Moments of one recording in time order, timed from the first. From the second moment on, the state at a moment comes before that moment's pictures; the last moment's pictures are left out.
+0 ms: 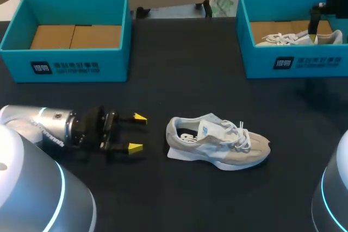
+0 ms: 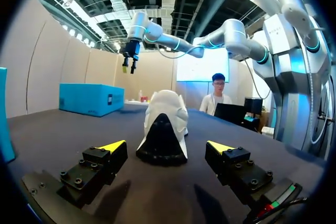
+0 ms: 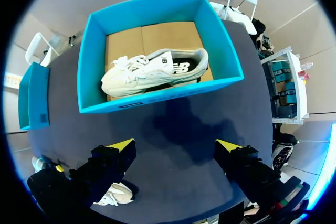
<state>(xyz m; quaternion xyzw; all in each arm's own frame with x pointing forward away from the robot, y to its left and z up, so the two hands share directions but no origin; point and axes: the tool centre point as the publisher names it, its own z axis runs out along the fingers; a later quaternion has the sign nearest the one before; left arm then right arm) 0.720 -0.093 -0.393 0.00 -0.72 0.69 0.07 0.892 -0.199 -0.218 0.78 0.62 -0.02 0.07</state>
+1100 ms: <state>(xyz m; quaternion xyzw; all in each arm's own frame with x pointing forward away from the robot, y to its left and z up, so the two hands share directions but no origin) 0.718 -0.131 -0.399 0.01 -0.75 0.66 0.08 0.892 -0.199 -0.218 0.78 0.62 -0.02 0.07</state>
